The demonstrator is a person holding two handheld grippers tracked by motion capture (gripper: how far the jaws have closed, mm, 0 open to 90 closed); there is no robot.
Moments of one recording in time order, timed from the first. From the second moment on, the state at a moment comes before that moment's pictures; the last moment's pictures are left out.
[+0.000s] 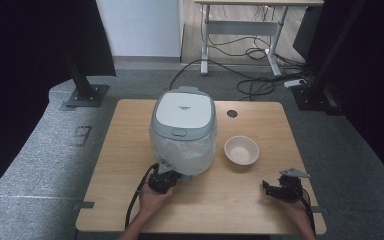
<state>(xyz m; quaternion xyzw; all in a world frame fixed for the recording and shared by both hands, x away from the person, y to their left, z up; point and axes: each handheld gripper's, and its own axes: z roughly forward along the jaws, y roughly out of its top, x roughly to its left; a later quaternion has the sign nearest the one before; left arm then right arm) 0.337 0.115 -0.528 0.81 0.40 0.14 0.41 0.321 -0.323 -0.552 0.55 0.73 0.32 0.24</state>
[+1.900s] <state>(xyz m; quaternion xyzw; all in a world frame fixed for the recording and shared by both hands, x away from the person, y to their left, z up) 0.335 0.107 -0.537 0.83 0.39 0.17 0.37 0.321 -0.323 -0.552 0.55 0.73 0.32 0.24</state>
